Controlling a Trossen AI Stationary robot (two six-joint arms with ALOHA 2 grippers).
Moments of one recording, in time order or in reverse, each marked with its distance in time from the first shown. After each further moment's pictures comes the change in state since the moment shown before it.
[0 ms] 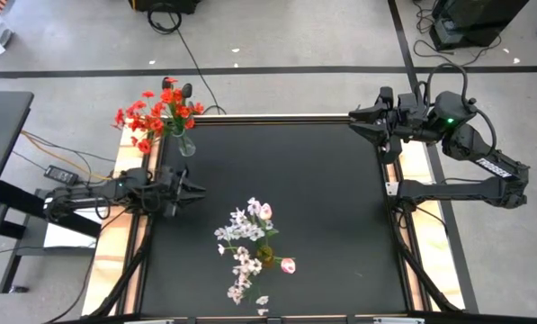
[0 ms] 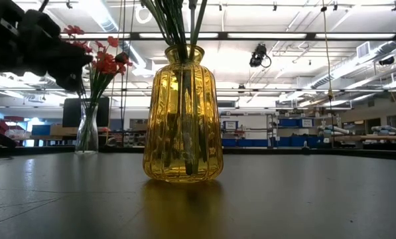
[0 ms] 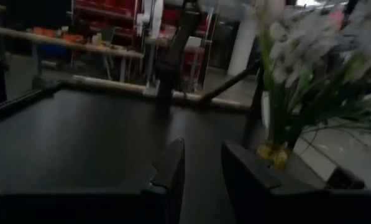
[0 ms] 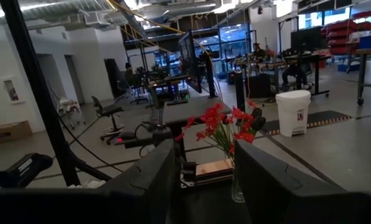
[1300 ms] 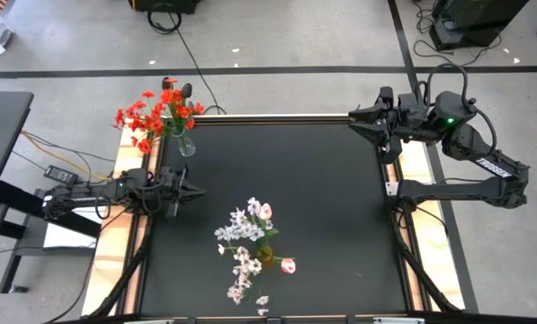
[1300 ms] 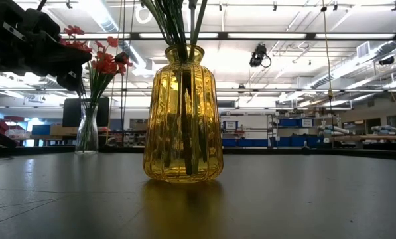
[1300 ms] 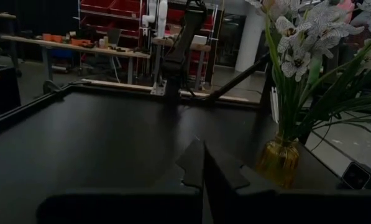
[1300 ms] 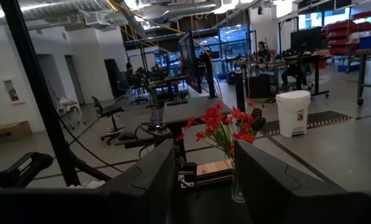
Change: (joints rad) left arm -0.021 0.025 -0.001 0.001 -0.046 0.049; right arm 0.000 0.000 0.000 0.000 0.000 0.000
